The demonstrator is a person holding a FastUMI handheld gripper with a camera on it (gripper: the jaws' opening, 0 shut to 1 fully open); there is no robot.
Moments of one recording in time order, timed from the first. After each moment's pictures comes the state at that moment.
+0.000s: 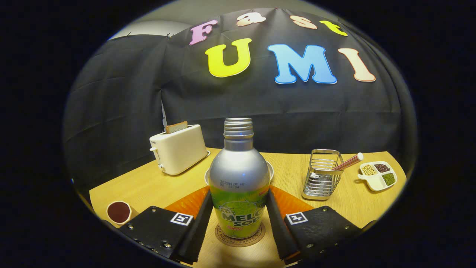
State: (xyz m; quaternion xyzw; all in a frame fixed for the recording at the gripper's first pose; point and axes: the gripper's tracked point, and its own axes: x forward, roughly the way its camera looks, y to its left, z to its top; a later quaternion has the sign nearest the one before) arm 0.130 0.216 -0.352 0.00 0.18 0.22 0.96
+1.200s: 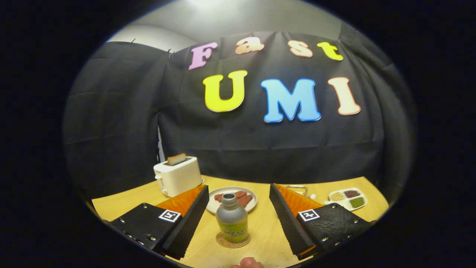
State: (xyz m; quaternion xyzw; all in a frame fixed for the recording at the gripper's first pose) arm 0.084 0.155 -0.181 0.00 0.06 0.14 0.99
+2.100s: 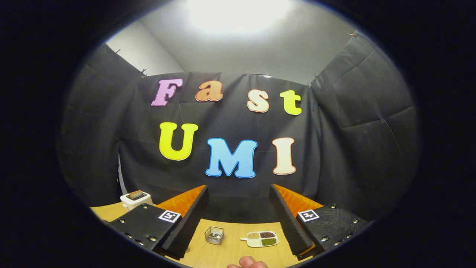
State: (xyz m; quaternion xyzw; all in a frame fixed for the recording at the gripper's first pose) arm 0.039 -0.009 0.028 -0.06 -0.04 0.01 1.00
